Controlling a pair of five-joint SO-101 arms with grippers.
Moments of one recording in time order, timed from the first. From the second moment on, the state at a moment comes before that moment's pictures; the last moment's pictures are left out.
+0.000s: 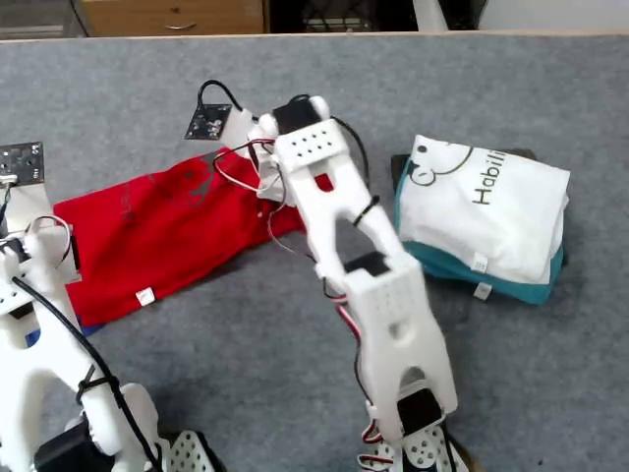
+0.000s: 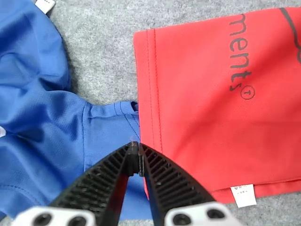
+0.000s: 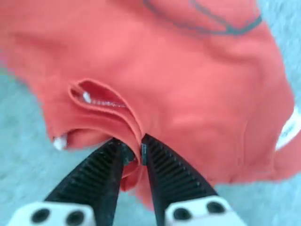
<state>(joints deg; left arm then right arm) -36.0 -31.1 43.8 55.3 -19.6 -24.9 49.0 -49.4 87.9 50.4</state>
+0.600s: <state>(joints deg) -36.0 -31.1 43.8 55.3 -19.6 -21.0 67.6 -93.1 97.6 44.9</state>
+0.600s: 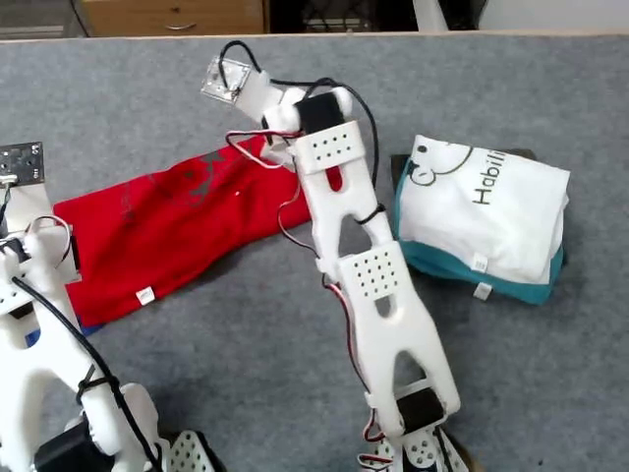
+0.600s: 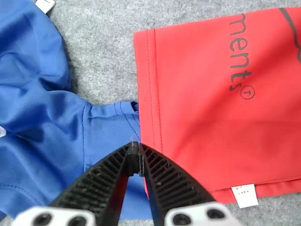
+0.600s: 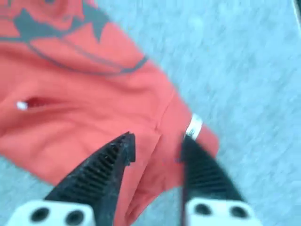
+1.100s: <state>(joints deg) -41.2 0.8 18.6 67.4 -14.1 -21.1 46.4 -76.7 100.9 33.3</state>
